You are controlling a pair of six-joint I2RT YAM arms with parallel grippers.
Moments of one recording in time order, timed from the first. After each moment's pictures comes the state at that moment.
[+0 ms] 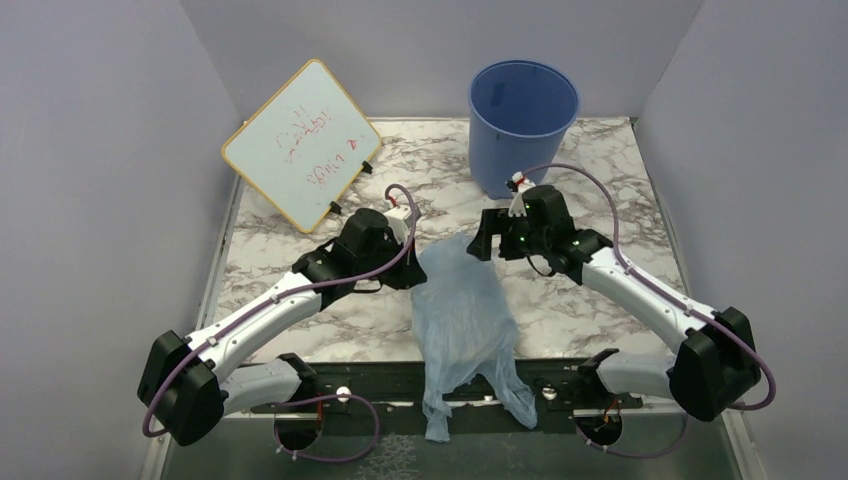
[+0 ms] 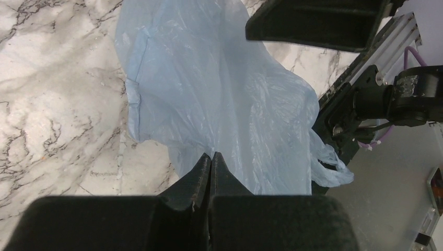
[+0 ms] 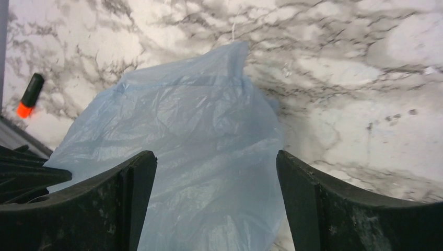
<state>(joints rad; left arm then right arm) -0.70 1.12 0.79 -0.31 0.33 -0.41 0.53 1.27 0.87 -0.30 -0.21 0.43</state>
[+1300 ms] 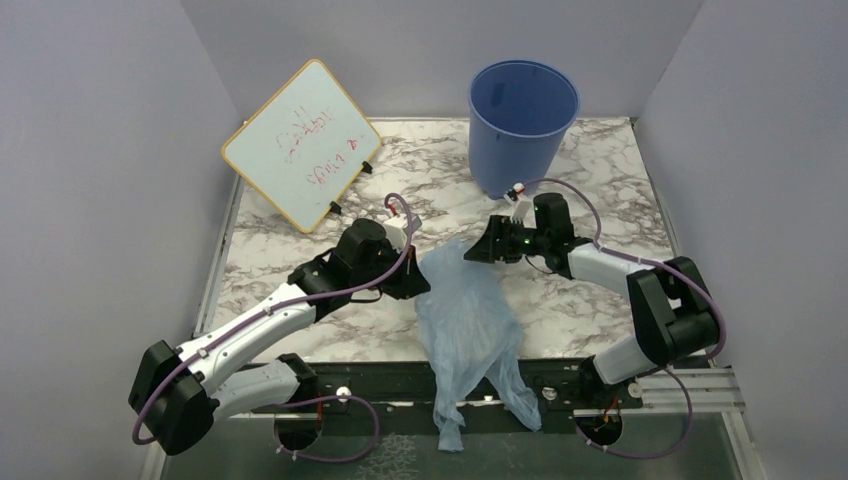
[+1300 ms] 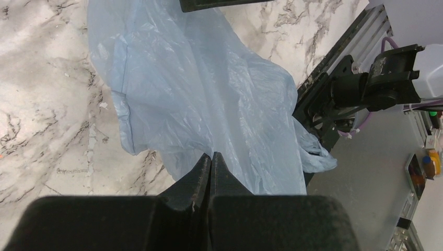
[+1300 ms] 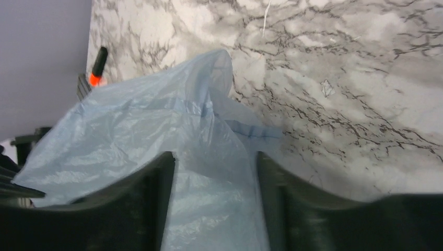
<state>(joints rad) -0.75 1.05 0.73 -0.26 0.35 -0.46 0.34 1.53 0.68 0.20 -0.68 0.45</state>
